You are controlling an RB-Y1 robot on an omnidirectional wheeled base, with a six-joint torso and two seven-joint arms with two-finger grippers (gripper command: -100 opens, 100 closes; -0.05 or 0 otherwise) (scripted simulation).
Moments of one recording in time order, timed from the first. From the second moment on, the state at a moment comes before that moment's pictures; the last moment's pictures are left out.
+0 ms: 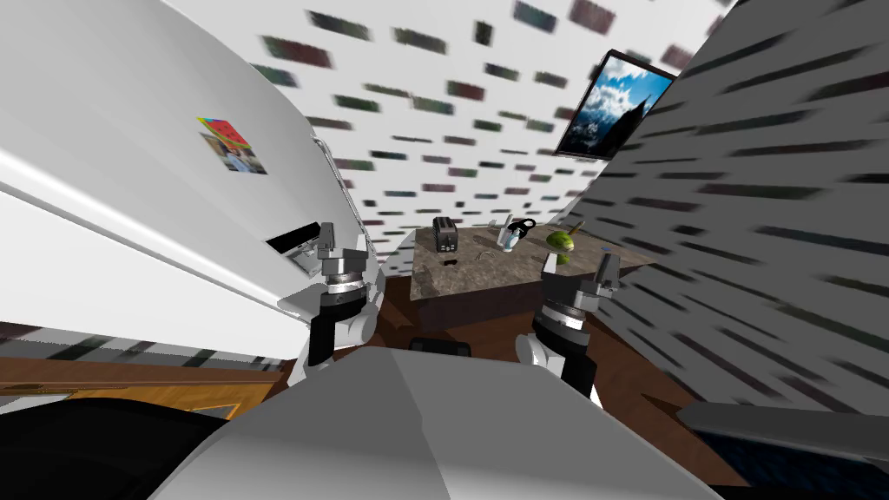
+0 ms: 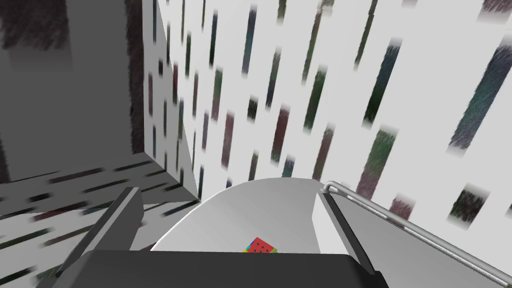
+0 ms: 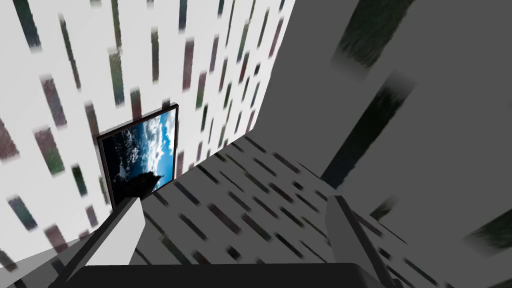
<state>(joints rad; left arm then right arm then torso) 0.47 -0.01 0.05 -2.35 0.10 -0.48 0.00 0.53 0.01 -0.04 -2.33 -0.12 -0.62 -0.06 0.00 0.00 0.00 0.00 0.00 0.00</state>
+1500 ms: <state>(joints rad) 0.47 -0.01 0.05 -2.35 0.10 -0.48 0.00 0.64 -0.39 -0.27 -2.14 0.17 -0.71 -0.02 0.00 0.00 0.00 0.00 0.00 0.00</state>
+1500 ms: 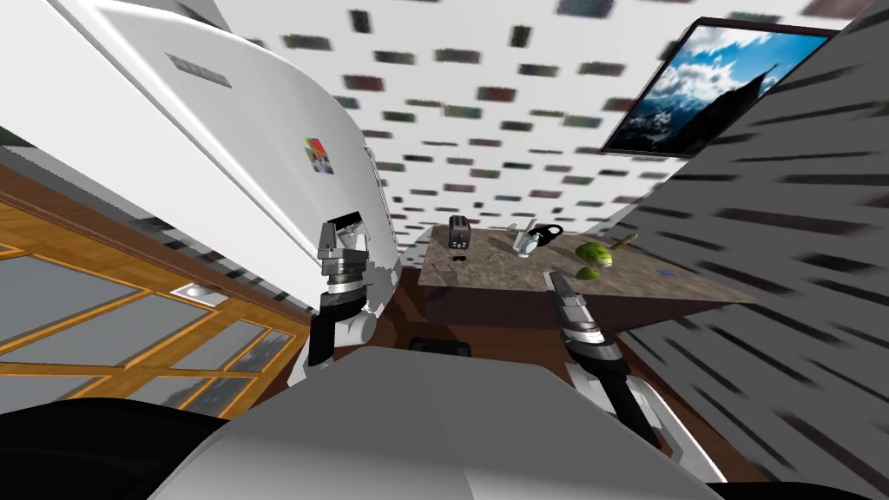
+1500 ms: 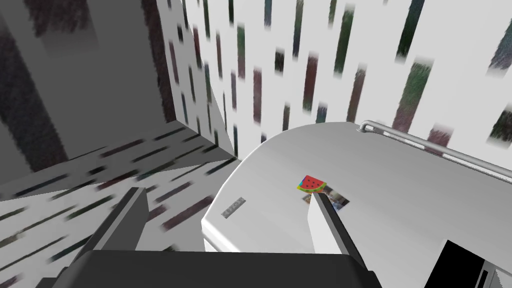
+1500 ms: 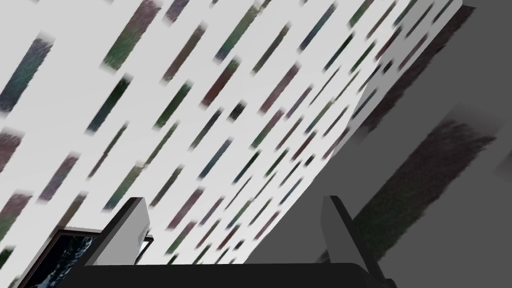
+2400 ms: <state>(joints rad) 0.47 -0.01 0.05 -2.35 0.10 -0.48 0.00 0.75 -0.59 -0.38 -1.99 0.40 -0.73 -0.04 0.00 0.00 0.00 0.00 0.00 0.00</state>
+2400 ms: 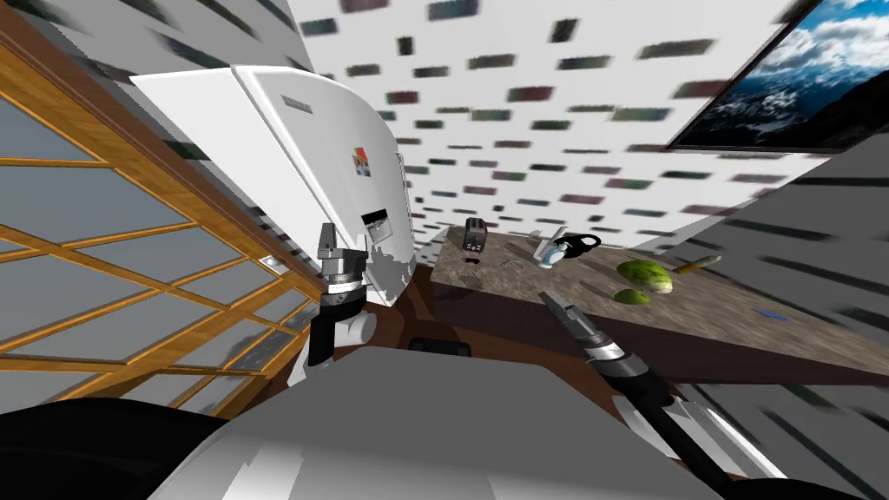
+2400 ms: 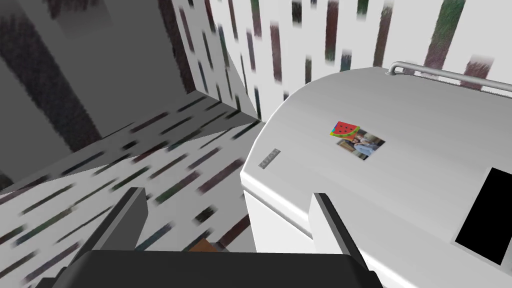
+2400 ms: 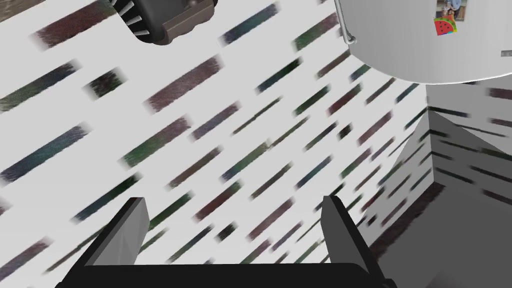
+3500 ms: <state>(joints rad) 0.47 -0.01 0.05 -2.35 0.10 -0.48 0.00 0.92 -0.84 -0.48 -1.81 0.72 -0.72 -0.09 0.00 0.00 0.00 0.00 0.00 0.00</state>
